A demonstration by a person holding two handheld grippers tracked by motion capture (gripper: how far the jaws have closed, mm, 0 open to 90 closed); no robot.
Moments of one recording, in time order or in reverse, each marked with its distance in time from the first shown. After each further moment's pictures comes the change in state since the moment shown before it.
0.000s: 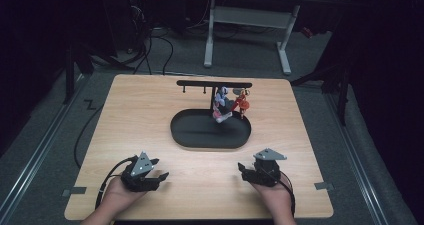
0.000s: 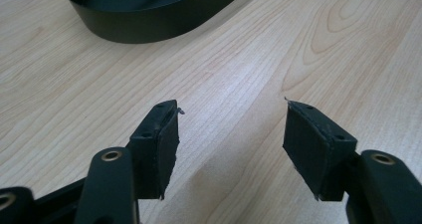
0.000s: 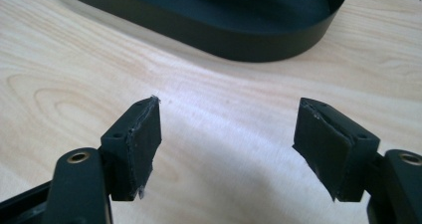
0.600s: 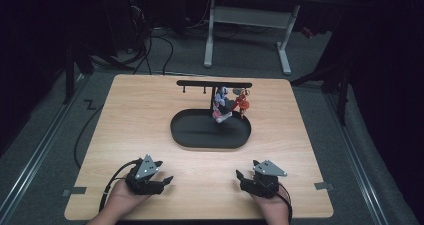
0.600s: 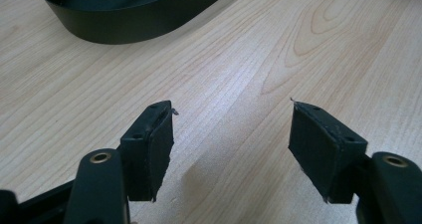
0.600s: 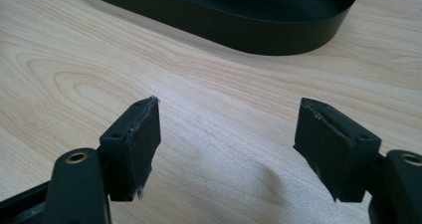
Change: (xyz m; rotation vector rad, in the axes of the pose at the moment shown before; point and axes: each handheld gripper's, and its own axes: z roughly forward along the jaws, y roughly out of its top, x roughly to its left) left arm -0.011 0.001 0.005 0.001 -0.014 -0.009; right arm 0.014 -0.028 -0.002 -0.110 -0.006 -0.031
